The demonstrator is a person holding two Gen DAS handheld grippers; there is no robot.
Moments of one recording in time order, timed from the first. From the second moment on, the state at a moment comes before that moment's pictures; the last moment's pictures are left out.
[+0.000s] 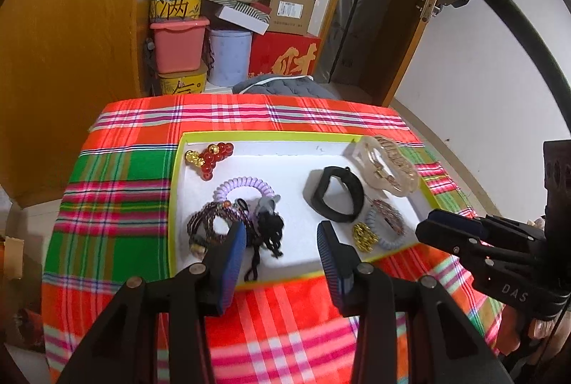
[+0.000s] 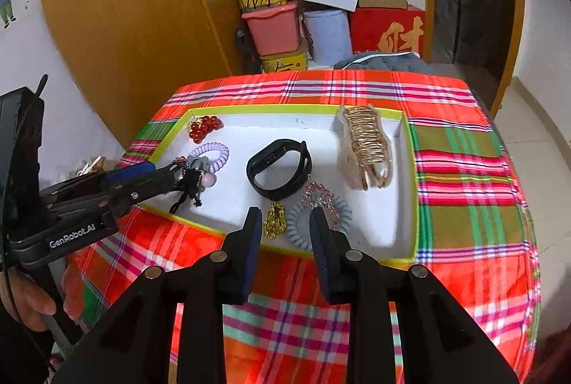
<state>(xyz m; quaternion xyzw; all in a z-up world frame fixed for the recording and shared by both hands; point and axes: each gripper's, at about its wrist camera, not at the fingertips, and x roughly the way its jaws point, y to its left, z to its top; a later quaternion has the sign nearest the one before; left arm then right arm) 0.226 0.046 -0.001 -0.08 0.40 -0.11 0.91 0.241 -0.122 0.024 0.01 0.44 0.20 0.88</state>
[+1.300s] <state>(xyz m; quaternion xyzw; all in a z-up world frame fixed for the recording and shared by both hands) 0.064 0.013 0.010 -0.07 0.42 -0.05 0.91 0.095 -0.146 0.043 -0.01 0.44 0.17 0.88</state>
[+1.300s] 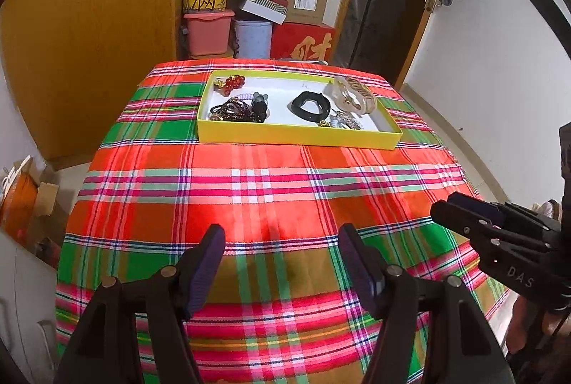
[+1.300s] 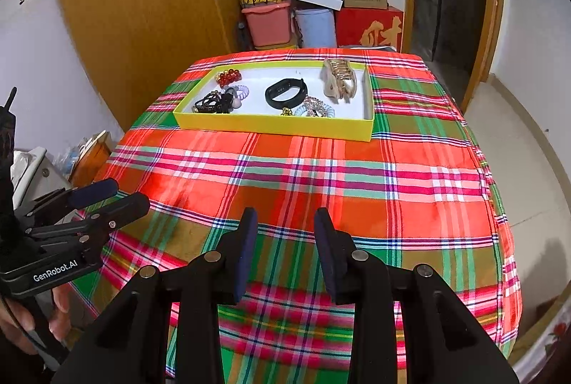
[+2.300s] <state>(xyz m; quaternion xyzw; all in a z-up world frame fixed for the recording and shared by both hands) 0.066 0.011 0.008 -0.06 0.41 -0.03 0.91 0.099 -0.146 0.032 -0.01 0.45 0.17 0.88</state>
